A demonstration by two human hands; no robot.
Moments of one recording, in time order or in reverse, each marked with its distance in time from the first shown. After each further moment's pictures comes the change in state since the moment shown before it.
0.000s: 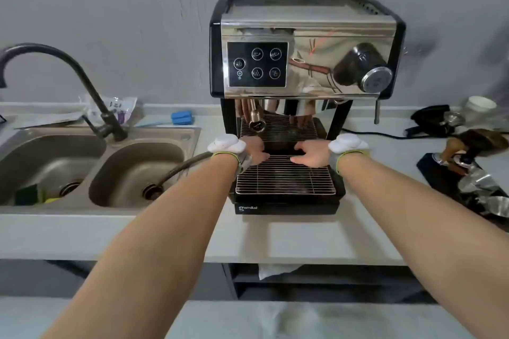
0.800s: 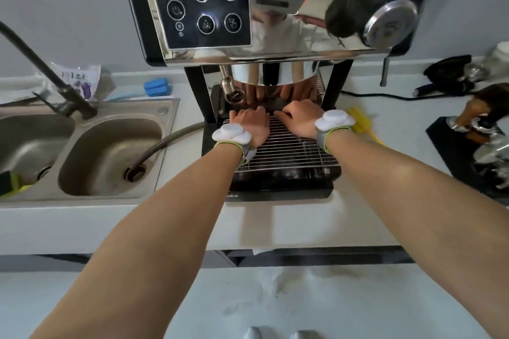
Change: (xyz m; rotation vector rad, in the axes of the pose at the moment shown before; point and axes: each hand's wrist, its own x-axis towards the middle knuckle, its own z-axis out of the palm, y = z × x) left_hand 0.098 0.009 0.086 0.029 0.453 0.000; right_hand 0.068 0.034 0.026 0.089 0.326 -0.109
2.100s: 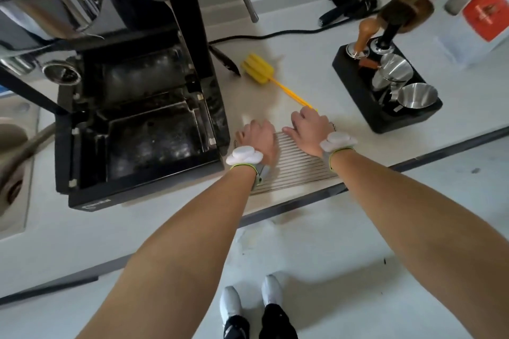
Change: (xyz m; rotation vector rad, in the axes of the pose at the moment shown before) left_hand -0.070 0.224 0.161 -0.014 -0.441 0.159; right_hand -0.176 0.232 0.086 -0.098 0.048 0.321
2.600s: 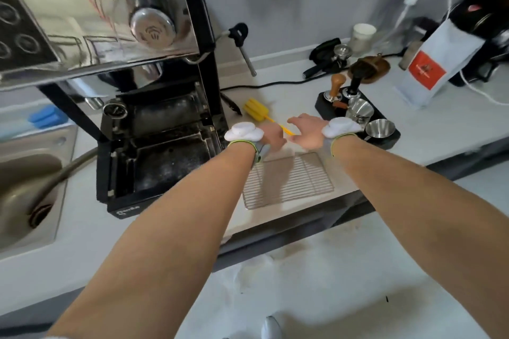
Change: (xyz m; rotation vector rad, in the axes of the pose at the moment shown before) left_hand -0.039 0.060 -0.164 0.018 -0.307 0.180; right_hand -0.009 -0.020 -0.132 -0.018 -0.288 0.058
